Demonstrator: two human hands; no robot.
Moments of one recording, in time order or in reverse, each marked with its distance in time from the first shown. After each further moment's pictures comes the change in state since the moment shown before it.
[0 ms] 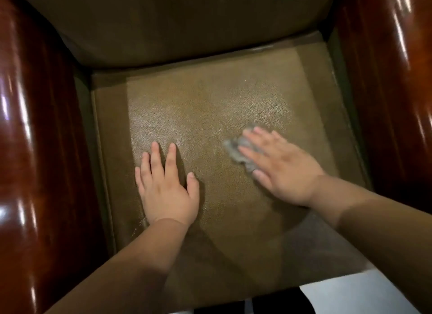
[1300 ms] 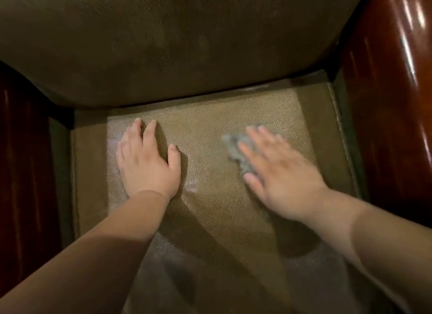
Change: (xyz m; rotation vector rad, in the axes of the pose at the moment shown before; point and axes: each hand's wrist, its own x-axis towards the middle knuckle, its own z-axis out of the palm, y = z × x) left_hand 0.153 0.058 0.011 0.035 0.150 -0.035; right_hand 0.065 0.081 -0.020 0.064 0.010 0.126
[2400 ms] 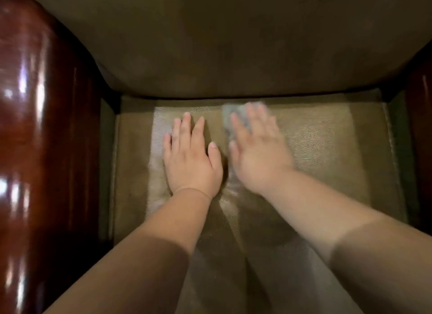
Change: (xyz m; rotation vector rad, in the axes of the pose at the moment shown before) left_hand 0.001 0.001 0.012 -0.075 -0.055 -0.011; right_hand 0.110 -0.098 -0.023 0.125 -0.037 0.195
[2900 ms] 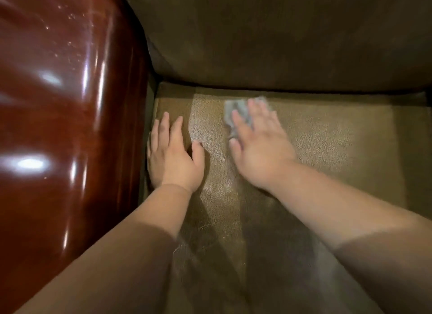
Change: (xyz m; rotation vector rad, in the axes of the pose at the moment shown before) left_hand -0.006 -0.099 -0.045 -0.047 -0.001 -0.191; right_hand 0.006 -0.064 0.006 -0.049 -0.037 -0.138
